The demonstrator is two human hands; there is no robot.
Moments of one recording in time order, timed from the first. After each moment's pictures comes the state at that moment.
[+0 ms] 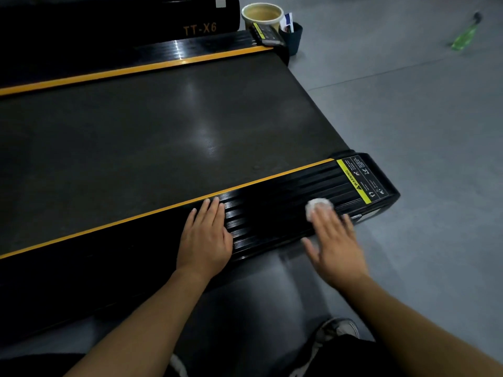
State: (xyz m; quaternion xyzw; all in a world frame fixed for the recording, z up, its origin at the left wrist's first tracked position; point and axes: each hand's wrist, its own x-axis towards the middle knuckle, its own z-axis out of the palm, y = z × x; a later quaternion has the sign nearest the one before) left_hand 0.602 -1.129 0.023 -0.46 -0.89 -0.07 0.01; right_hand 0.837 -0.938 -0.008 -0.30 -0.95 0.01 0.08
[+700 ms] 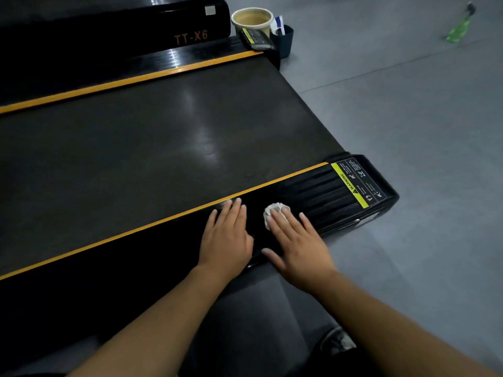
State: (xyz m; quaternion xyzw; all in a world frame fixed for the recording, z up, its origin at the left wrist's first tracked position) left_hand 0.619 -1.073 0.021 -0.50 -0.86 -0.05 -0.01; right_hand 0.784 -0.952 -0.009 -0.21 -0.97 0.06 0.07
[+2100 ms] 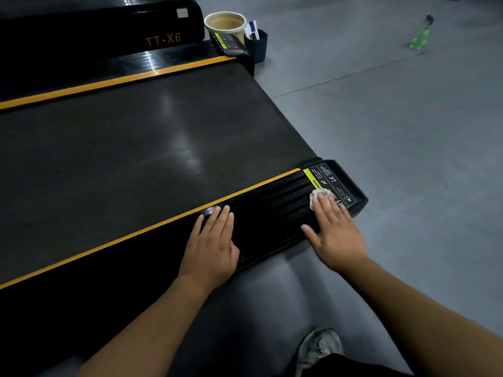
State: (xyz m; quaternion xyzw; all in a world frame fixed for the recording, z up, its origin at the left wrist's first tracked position) left_hand 0.624 -1.055 0.008 -0.56 -0.82 -0.05 0.02; right_hand 0.852 -0.850 0.003 -0.38 -0.92 0.07 0.05
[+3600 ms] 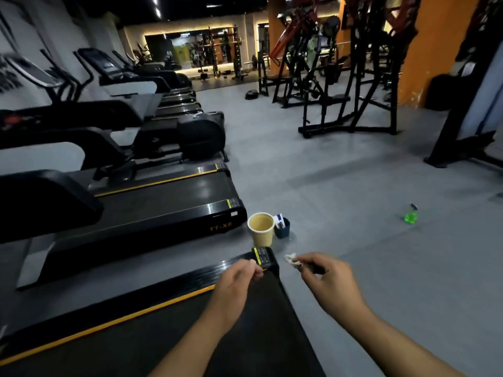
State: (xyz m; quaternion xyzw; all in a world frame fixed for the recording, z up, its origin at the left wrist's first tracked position) left_hand 0.526 -0.860 0.785 -0.33 -0.74 -0.53 -0.25; right_hand 0.690 -0.699 0.772 -0.26 -0.82 0.35 0.36
